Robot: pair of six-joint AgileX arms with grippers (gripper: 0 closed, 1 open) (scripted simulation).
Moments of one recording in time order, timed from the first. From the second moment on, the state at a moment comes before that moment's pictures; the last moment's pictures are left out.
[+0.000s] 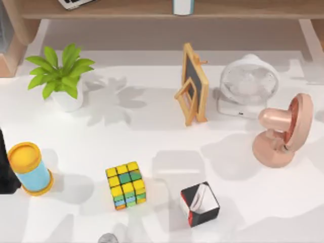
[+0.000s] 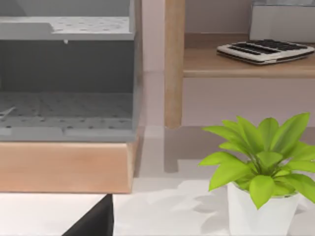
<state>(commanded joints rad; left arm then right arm) 0.00 0.00 0.00 0.00 0.00 0.00 -0.49 2.25 0.98 1.27 -0.45 -1.55</state>
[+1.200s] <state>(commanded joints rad) 0.00 0.00 0.00 0.00 0.00 0.00 -0.43 2.37 1.25 1.11 -0.39 -1.55</state>
